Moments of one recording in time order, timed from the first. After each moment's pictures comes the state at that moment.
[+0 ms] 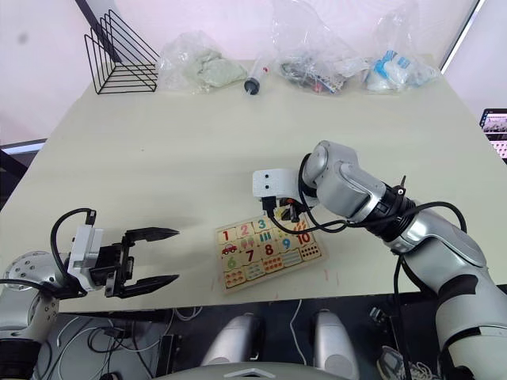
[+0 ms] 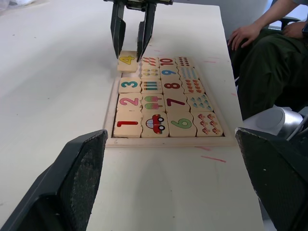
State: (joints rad) left arm 0.10 0.82 0.23 0.06 -0.62 -0.11 -1.50; right arm -1.07 -0.52 0.82 -0.04 -0.12 0.89 1.26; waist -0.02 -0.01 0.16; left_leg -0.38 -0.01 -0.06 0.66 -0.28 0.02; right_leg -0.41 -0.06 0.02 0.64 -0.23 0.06
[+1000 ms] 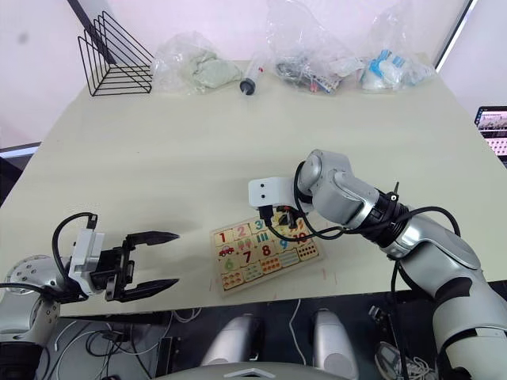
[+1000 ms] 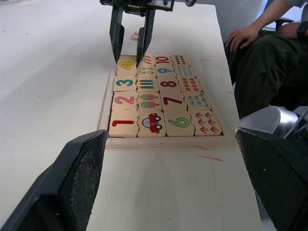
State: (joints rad) left arm 0.12 0.80 0.24 0.06 -0.61 -0.12 -1.52; right arm -1.04 -0.50 0.85 -0.04 -0.15 0.85 1.26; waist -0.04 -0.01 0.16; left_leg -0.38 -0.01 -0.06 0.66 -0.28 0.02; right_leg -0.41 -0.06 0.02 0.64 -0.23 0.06
